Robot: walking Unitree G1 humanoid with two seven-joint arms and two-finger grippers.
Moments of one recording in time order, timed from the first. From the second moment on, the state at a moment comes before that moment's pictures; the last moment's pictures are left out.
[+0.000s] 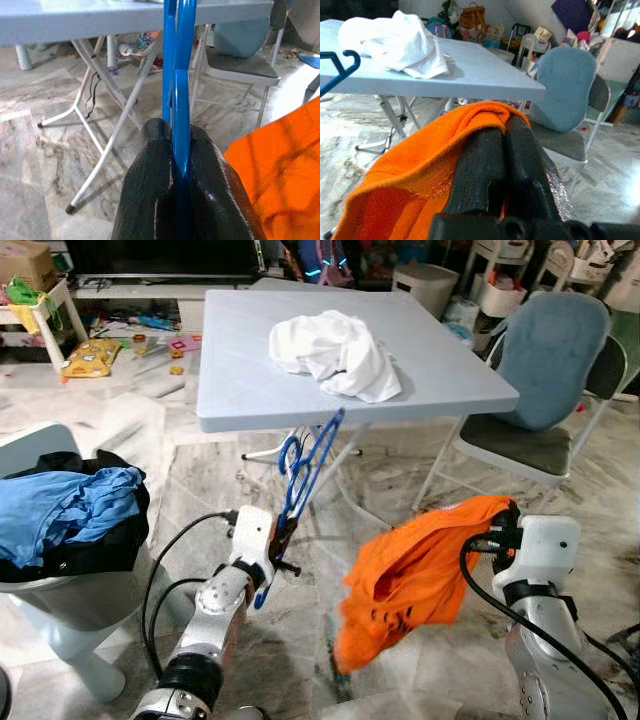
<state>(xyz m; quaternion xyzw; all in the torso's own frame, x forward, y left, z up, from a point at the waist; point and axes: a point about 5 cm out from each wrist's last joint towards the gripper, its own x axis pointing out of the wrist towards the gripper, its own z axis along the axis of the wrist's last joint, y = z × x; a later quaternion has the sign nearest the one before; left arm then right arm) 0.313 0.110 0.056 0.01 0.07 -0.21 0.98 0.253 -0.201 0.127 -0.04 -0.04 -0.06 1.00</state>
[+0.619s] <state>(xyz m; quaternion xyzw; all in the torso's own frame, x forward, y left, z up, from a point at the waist) 0.325 0.138 0.092 0.08 0.02 -0.25 0.96 0.251 -0.204 0.131 -0.06 -0.05 -0.06 1.00</state>
